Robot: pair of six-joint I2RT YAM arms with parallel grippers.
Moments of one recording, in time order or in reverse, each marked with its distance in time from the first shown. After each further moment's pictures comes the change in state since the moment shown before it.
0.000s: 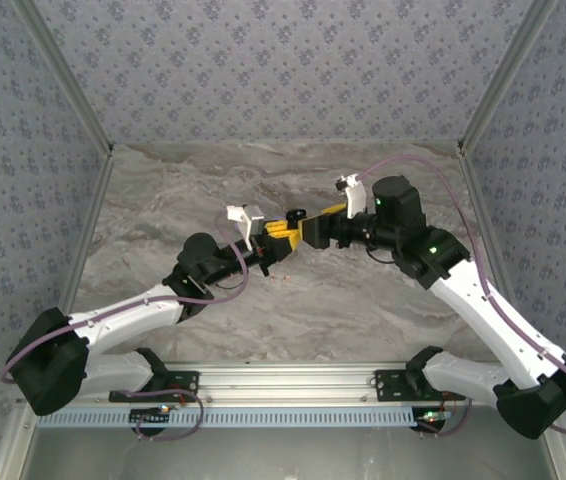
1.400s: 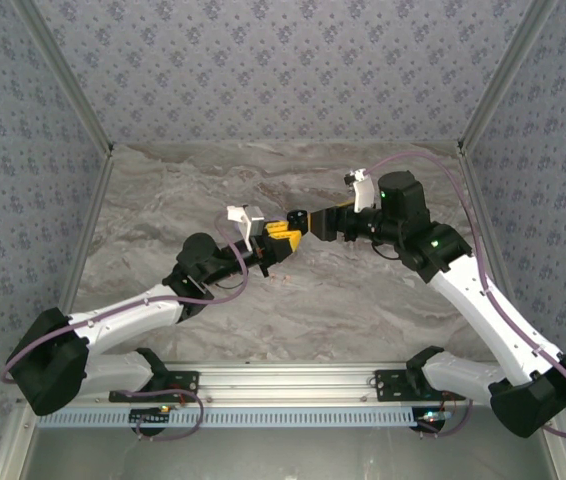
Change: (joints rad) left arm 0.000 0.000 0.000 0.011 0.026 -0.001; right arm -0.072 0.030 0.002 -0.026 0.001 -0.003
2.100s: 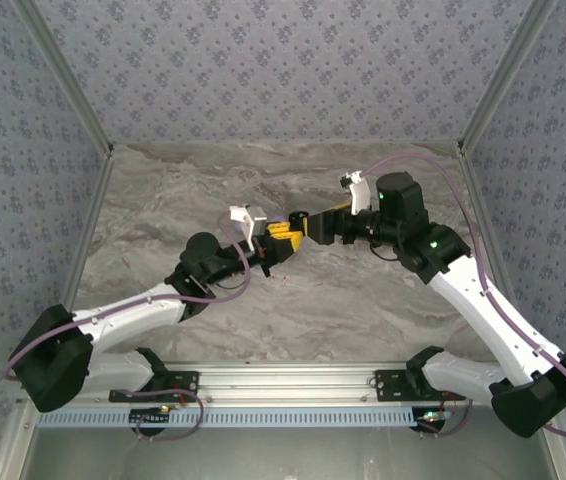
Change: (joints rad) left arm 0.000 0.025 0.002 -0.002 -0.002 -0.006; right arm 0.014 -0.001 0.000 0.003 -0.039 0.000
